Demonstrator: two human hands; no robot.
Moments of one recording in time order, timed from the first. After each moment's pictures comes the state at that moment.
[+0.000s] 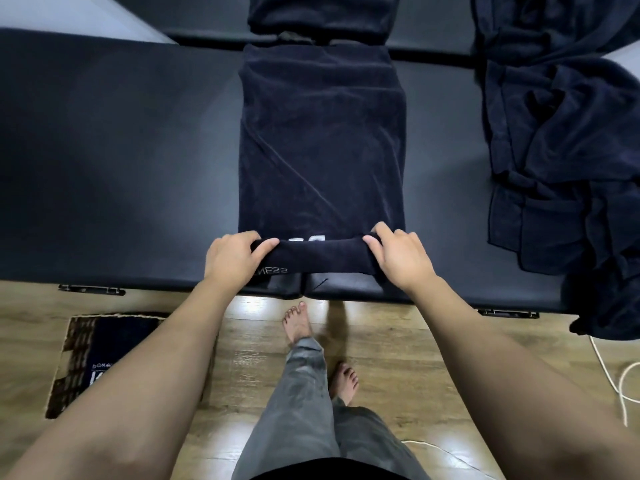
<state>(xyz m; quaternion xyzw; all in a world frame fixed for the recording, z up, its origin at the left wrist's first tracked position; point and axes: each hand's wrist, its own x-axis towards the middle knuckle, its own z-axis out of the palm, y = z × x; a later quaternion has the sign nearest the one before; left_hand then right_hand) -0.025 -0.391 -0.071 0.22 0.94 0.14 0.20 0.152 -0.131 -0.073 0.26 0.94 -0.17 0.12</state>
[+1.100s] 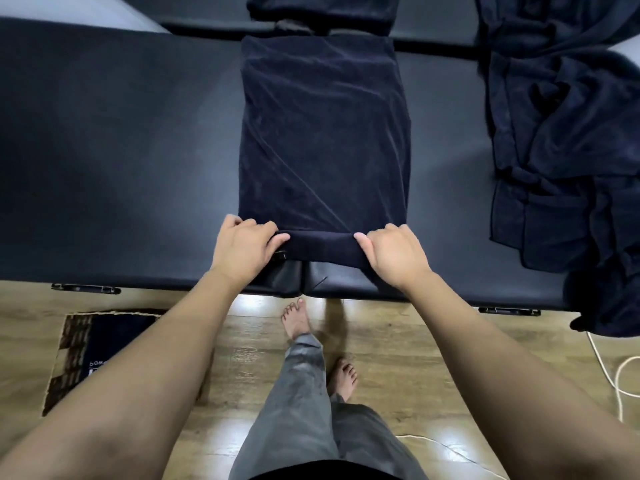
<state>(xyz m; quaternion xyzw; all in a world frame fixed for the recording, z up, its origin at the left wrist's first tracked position) -0.033 -0.378 -0.095 0.44 0.90 0.06 -0.04 0.138 -0.142 -0.072 0.15 0.98 -0.05 0.10</state>
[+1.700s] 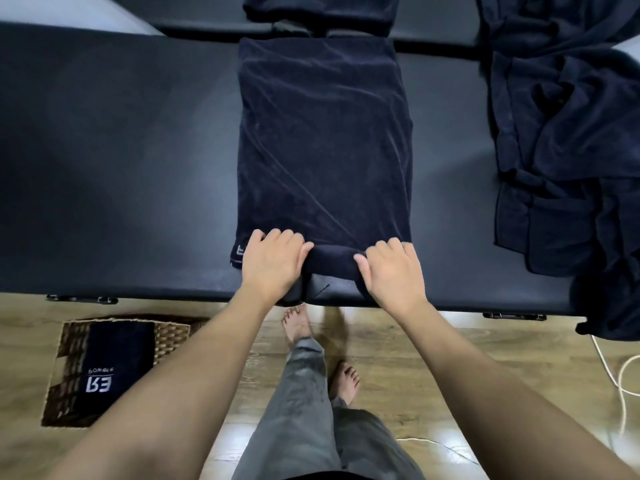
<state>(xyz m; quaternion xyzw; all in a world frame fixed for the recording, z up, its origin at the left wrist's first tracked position) 0.001 -0.341 -0.091 0.44 0.90 0.01 0.01 0.160 -0.163 -0.097 0.18 0.98 -0.01 -0.05</state>
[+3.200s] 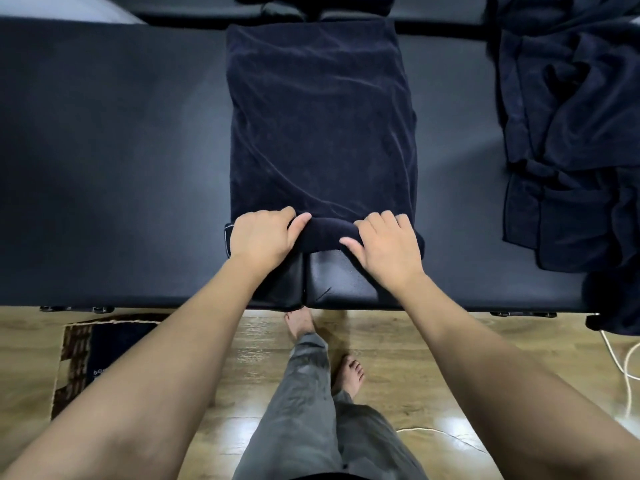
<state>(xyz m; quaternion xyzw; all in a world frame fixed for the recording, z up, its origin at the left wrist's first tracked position) -0.046 -0.315 -0.073 0.41 0.91 0.02 0.10 0.115 -0.141 -0.097 0.15 0.99 0.02 -0.02</state>
